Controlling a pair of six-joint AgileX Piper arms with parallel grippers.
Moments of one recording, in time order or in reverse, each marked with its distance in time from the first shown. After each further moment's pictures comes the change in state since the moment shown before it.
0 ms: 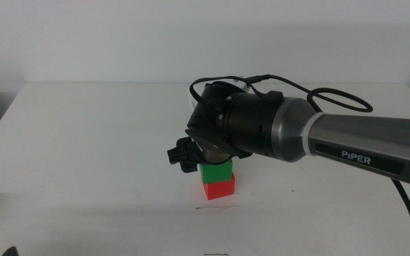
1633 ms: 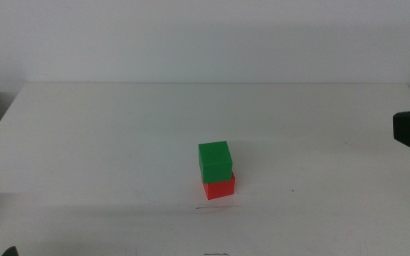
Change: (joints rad) left arm 0.001 0.000 0.000 0.000 0.000 0.000; right arm -0.147 -1.321 0.618 0.415 -0.114 -0.835
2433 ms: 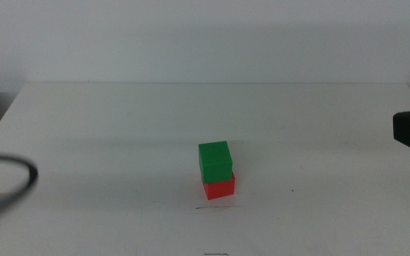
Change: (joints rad) left arm 0.130 0.526 -0.594 -0.070 0.478 0.167; right arm 0.000 0.000 0.000 0.000 0.000 0.000
